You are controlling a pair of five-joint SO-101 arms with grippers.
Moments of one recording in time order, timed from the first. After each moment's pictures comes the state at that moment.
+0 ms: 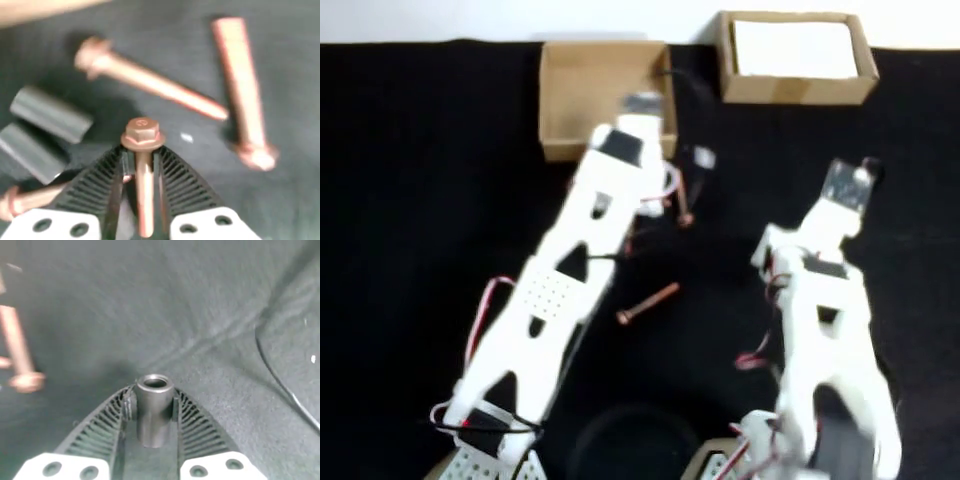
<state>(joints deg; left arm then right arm) 20.0 71.4 -86.1 100.3 16.0 4.2 -22.9 51.6 32.7 -12.0</state>
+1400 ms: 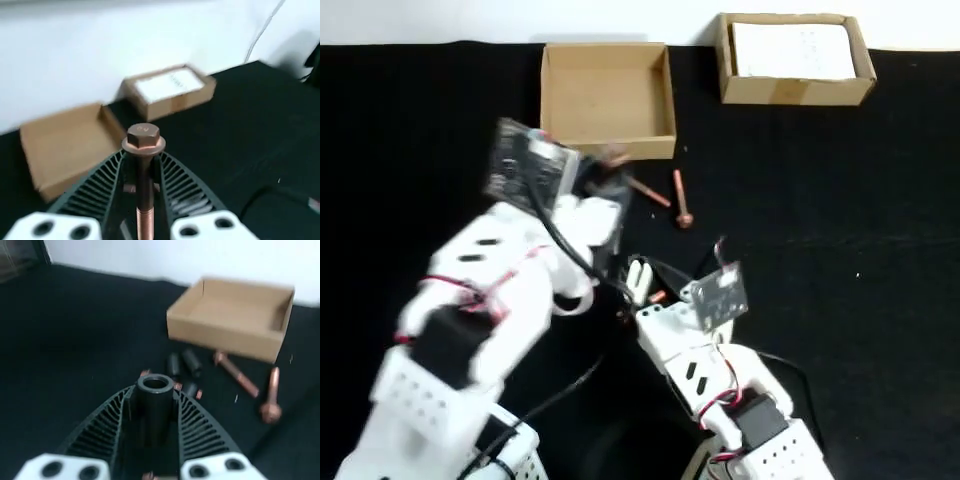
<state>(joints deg) 27.4 -55.0 30.5 47.3 4.6 -36.7 -96.8 96.3 19.9 -2.4</state>
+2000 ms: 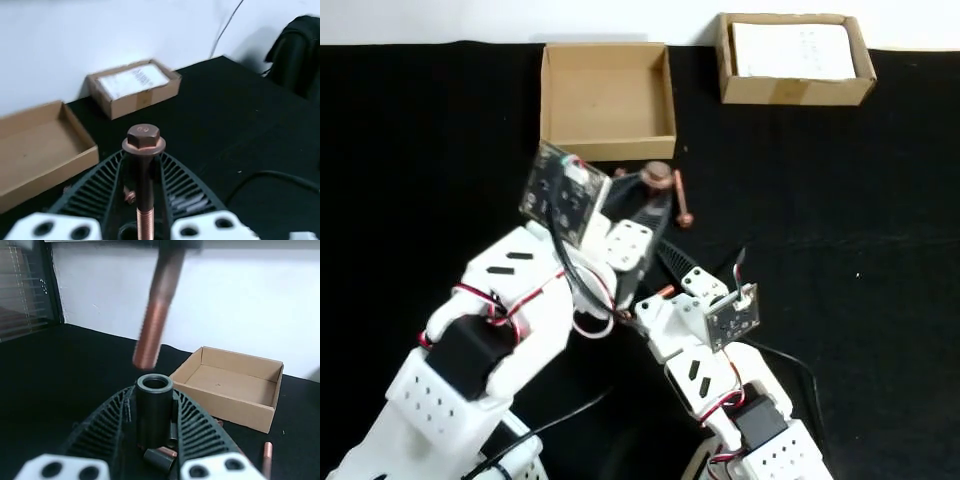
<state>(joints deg) 32.4 -55.0 33.5 47.4 8.0 -36.7 -97.2 96.5 7.8 0.0</state>
